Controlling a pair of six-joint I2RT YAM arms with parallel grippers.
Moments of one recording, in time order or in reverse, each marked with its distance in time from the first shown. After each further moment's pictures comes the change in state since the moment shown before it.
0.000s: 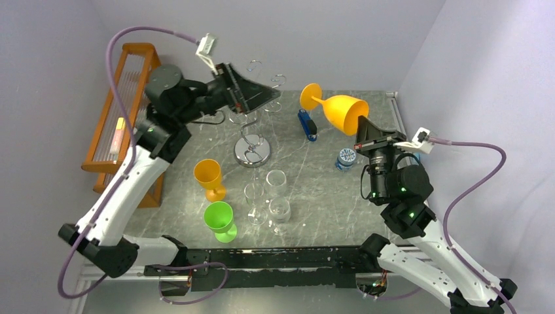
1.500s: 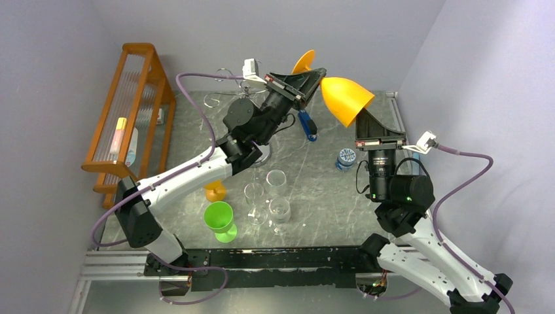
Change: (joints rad) left arm -0.427 0.309 -0.093 0.730 -0.786 -0.548; right arm -0.002 0.030 -0.081 0.426 -0.159 0.157
